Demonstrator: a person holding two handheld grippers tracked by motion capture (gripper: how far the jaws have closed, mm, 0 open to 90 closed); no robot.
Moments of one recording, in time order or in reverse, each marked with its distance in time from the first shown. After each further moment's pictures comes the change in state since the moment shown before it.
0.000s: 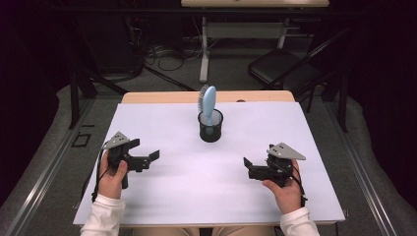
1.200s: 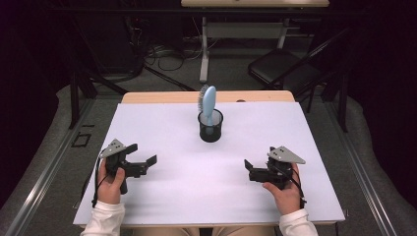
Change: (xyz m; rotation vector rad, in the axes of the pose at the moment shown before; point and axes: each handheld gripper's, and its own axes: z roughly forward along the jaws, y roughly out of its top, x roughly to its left) left arm 0.007 -0.023 -0.005 -0.045 0.000 -0.007; right arm -0.003 -0.014 0.004 -0.008 -0.013 0.001
